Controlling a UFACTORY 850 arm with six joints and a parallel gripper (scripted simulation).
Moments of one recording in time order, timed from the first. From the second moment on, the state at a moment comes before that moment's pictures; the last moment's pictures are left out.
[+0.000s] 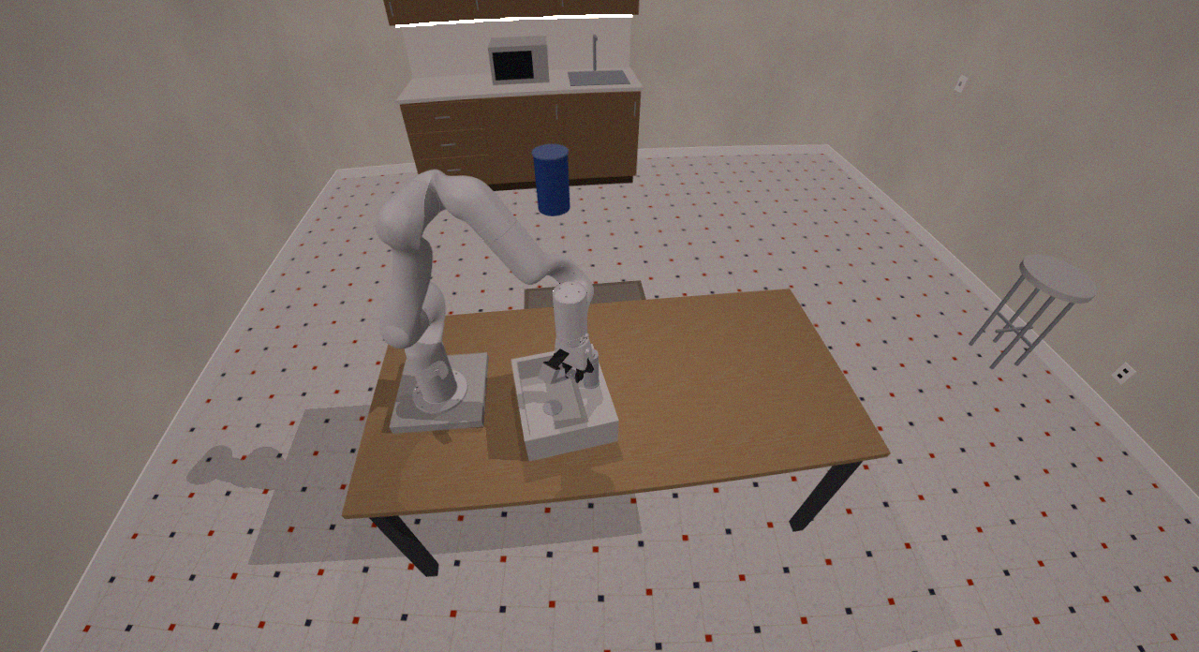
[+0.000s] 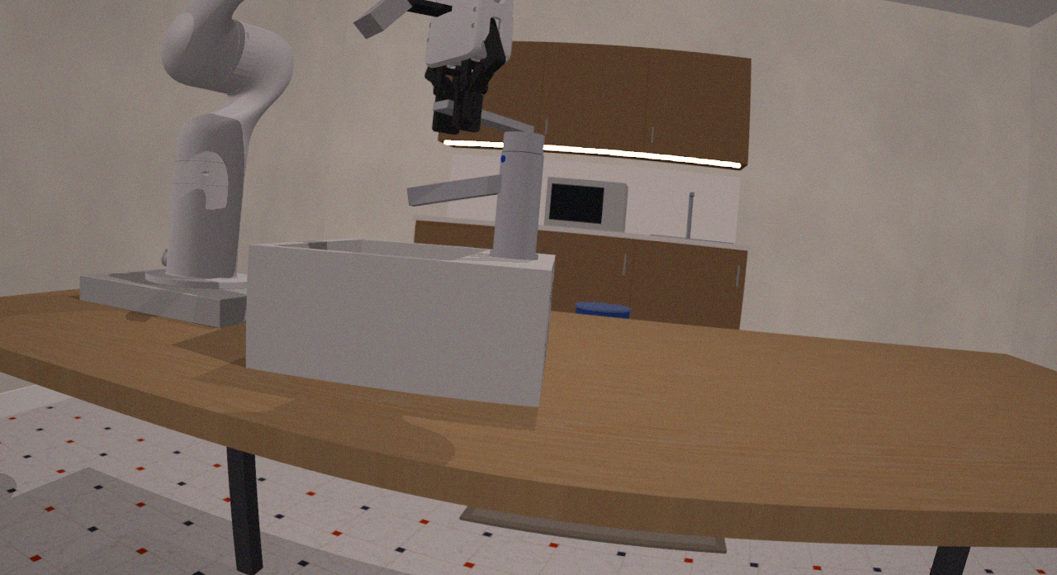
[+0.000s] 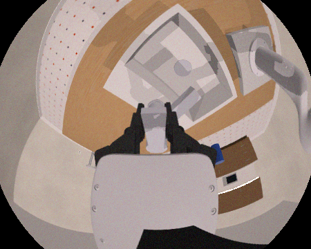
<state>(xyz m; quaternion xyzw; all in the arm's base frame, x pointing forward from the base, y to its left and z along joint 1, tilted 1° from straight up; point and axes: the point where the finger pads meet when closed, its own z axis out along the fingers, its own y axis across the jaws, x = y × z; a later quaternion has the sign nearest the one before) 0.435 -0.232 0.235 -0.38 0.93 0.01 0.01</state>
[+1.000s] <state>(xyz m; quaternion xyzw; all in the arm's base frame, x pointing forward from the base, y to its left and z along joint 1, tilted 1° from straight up) 0.435 -0.232 0.235 -0.38 0.93 0.01 0.01</state>
